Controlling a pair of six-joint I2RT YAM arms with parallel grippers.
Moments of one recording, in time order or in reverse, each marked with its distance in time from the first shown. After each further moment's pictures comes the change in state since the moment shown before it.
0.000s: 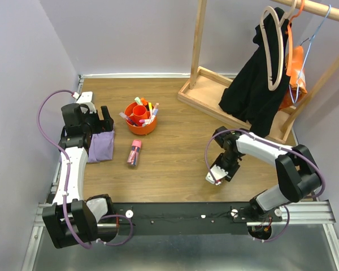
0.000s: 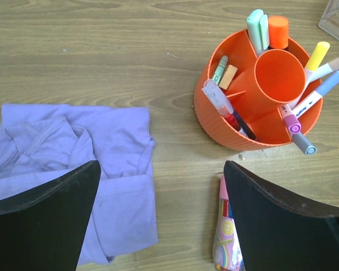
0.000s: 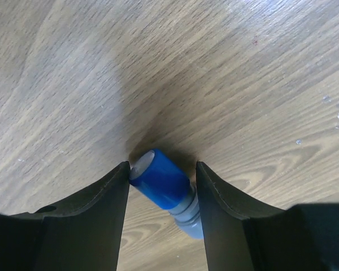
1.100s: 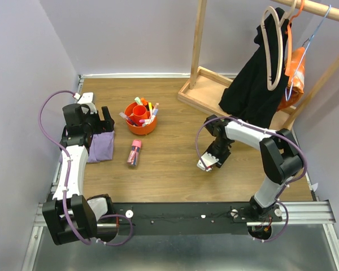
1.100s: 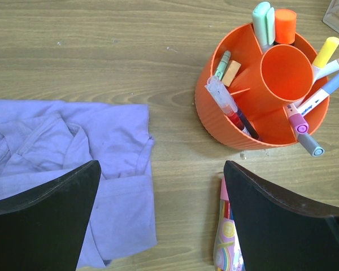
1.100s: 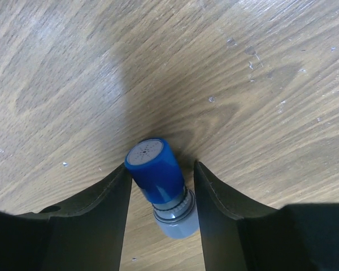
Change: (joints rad) left arm 0.002 0.032 -0.015 0.026 0.008 -0.008; right arm 0.001 0.240 0.244 0.011 0.035 0.000
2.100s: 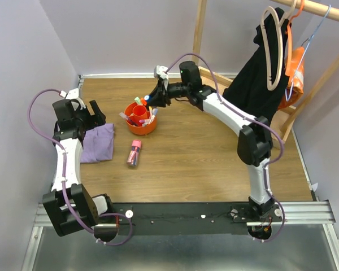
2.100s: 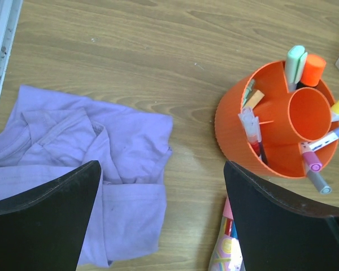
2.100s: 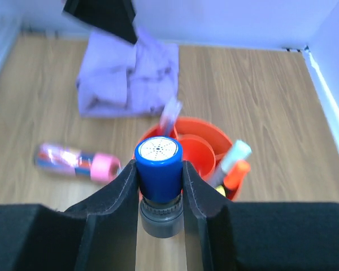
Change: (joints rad) left arm 0.097 0.082 0.079 -0.021 -0.002 -0.097; right arm 0.092 0.317 0.793 0.830 -0.734 1.535
